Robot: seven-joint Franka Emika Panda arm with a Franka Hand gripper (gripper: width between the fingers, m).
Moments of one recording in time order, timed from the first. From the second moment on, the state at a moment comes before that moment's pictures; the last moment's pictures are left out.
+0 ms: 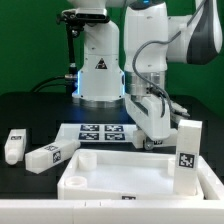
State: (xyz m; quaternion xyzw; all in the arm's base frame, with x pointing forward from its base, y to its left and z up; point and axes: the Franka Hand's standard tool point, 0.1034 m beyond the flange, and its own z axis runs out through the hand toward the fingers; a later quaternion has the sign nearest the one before) arm 0.389 0.082 -0.004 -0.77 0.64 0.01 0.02
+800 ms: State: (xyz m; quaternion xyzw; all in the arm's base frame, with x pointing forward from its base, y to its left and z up) arm 0.409 0.090 0.004 -0.95 0.31 -0.03 0.01
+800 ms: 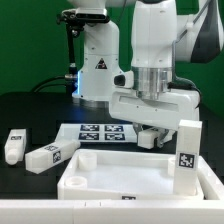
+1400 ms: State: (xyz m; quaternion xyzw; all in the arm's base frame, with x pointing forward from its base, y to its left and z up) arm 0.412 0.094 0.005 -0.98 0.18 -0.04 0.00
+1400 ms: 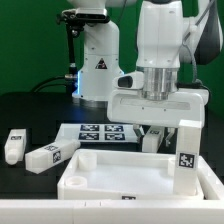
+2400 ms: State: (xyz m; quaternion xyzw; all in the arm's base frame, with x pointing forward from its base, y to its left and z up) arm 0.434 0.077 0.027 -0.92 0.20 0.32 0.12
